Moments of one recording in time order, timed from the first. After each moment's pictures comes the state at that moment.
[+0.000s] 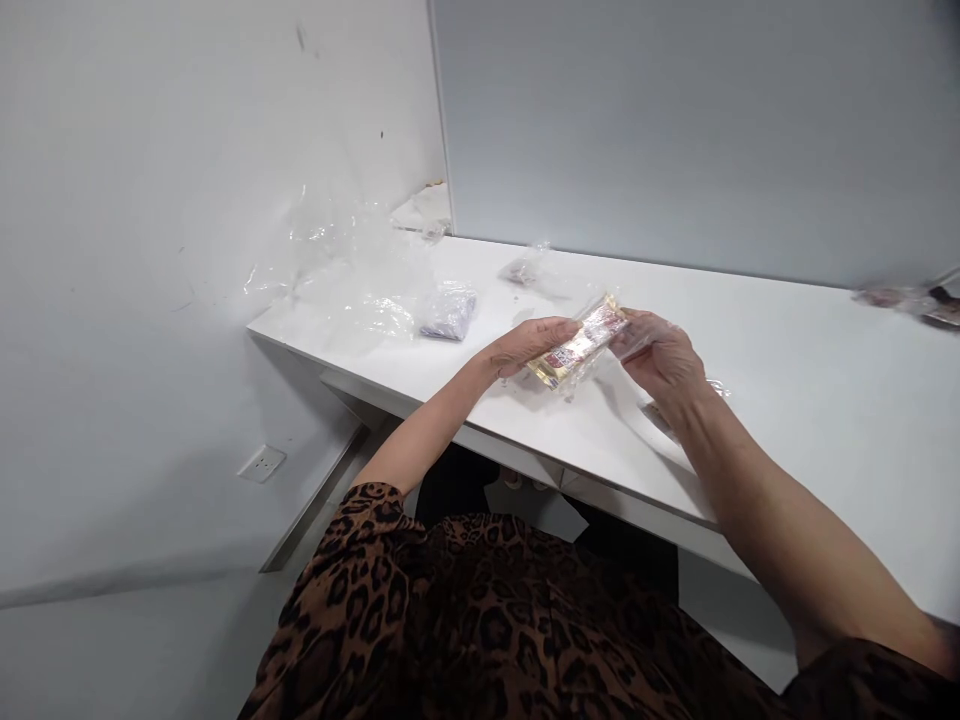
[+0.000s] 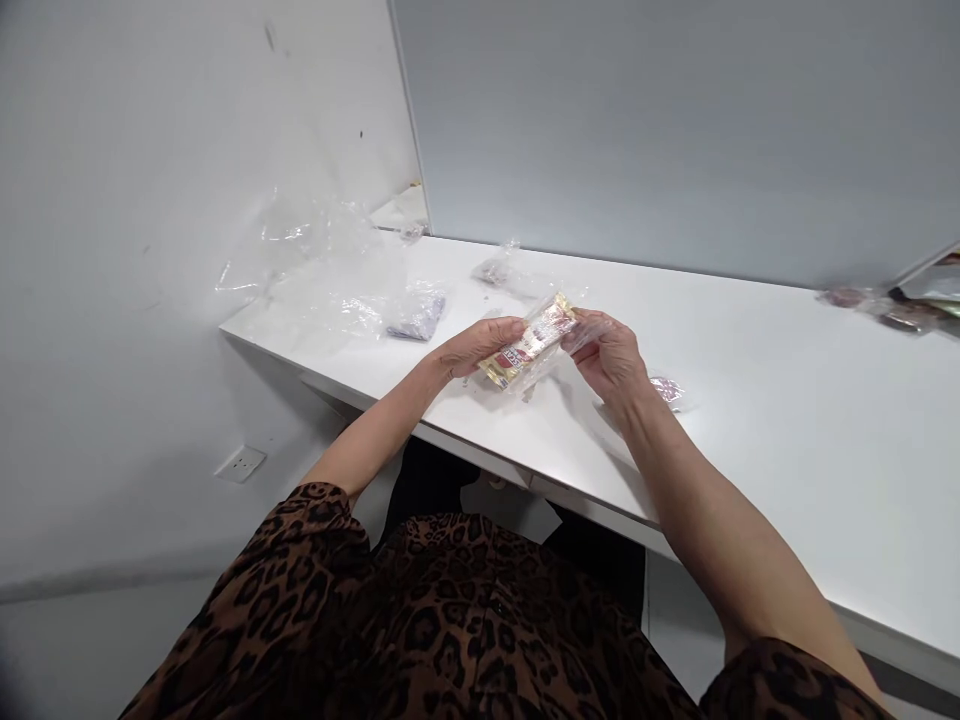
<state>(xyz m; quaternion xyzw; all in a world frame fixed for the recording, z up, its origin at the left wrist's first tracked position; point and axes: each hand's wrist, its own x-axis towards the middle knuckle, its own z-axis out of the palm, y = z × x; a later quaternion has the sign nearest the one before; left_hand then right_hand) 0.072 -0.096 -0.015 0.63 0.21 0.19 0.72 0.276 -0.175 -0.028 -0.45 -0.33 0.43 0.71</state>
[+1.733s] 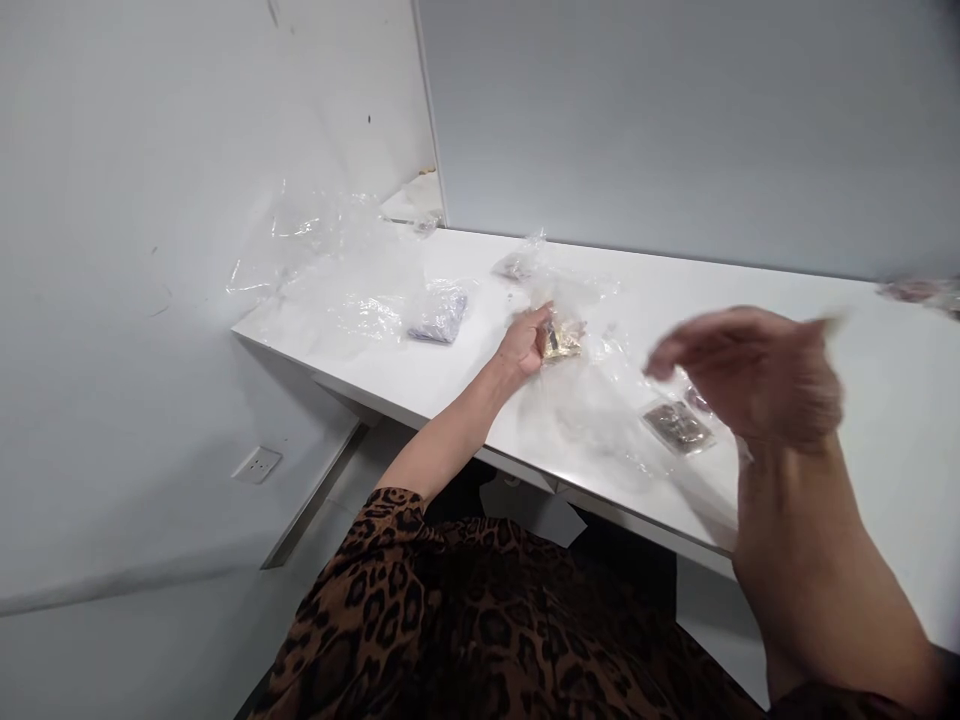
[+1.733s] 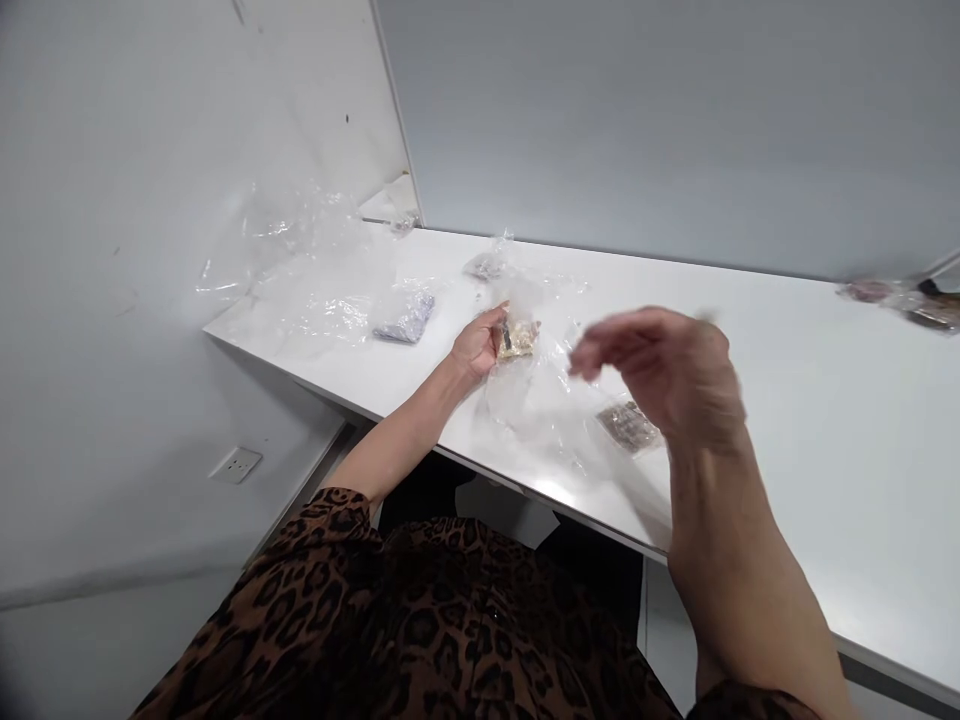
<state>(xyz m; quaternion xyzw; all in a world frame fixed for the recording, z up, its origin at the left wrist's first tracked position) 0.124 -0.091 -0.024 0.24 0.32 0.38 0.83 0.297 -0.245 0.019 -0.43 -0.61 0.29 0.60</state>
